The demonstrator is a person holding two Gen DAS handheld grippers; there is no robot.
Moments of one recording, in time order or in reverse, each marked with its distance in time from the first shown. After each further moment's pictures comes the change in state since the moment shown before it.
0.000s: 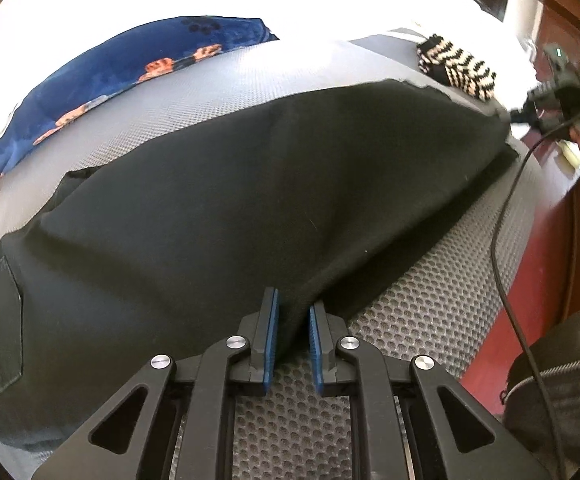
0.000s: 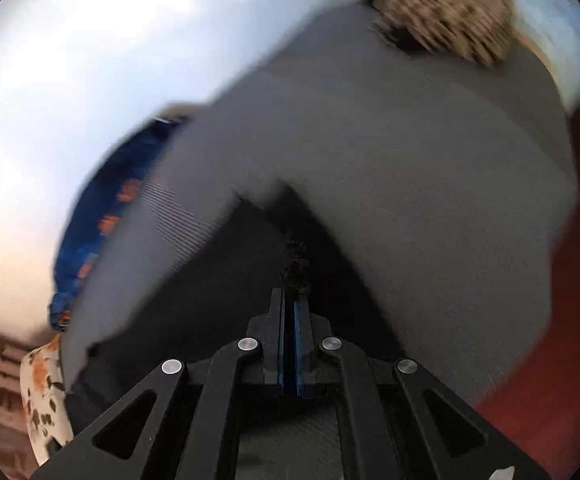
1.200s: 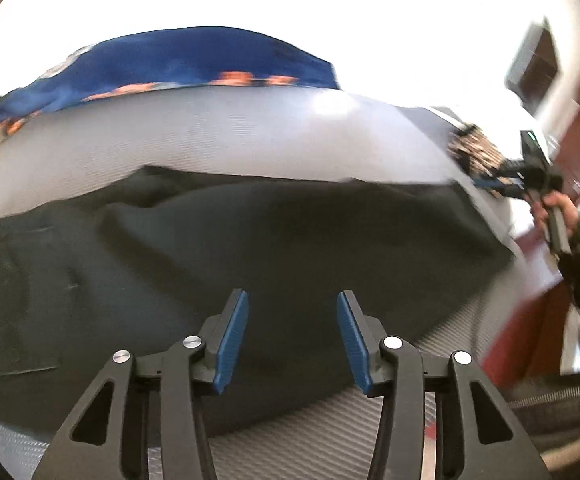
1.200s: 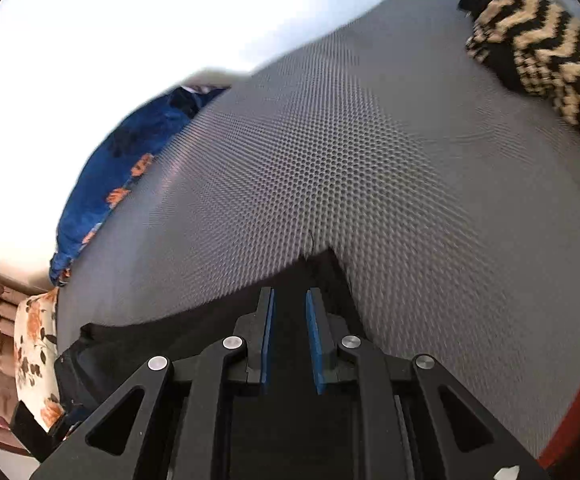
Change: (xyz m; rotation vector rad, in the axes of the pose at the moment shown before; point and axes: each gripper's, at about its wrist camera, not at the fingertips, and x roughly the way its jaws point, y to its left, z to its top) left arm -0.043 0.090 0.011 -0.338 -0.108 -0.056; right arm 0.066 0.045 0.096 -0.247 0.137 0.097
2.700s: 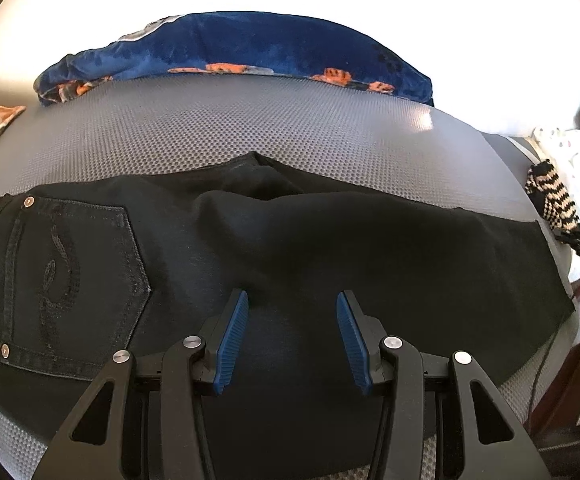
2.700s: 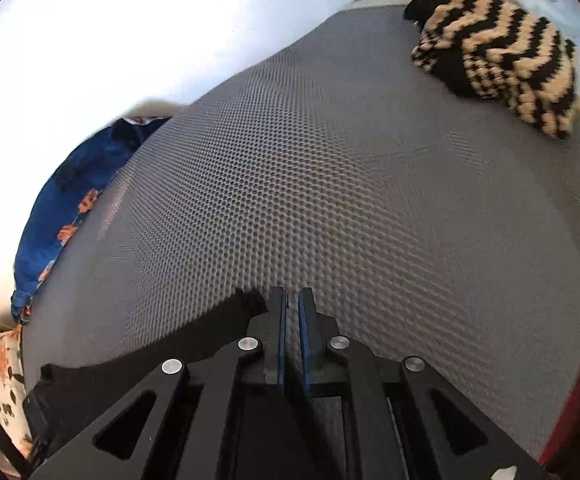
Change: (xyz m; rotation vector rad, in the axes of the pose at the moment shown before) left arm 0.025 0.053 0.004 -0.125 -0.013 0.182; right arm -0.002 -0.033 -0.008 0.058 -0.129 -0.158
